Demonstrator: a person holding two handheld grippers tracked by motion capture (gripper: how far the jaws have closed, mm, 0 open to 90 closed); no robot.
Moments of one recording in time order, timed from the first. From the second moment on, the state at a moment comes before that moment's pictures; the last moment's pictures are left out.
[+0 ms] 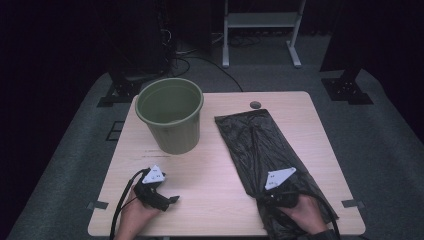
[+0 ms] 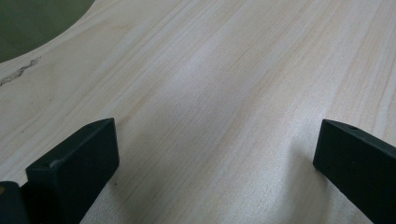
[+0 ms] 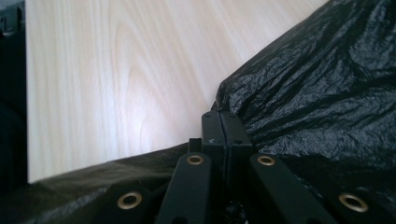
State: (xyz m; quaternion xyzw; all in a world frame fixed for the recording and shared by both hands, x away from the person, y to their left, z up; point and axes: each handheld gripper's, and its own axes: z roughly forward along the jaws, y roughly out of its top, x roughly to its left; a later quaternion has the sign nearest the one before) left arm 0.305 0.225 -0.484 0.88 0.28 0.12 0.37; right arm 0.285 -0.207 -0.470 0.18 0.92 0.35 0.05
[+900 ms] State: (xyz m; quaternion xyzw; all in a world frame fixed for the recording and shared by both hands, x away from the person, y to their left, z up) left arm 0.306 0.231 -0.480 0.88 0.29 0.12 0.36; right arm 0.336 -0.246 -0.485 0.33 0.86 0.37 0.14
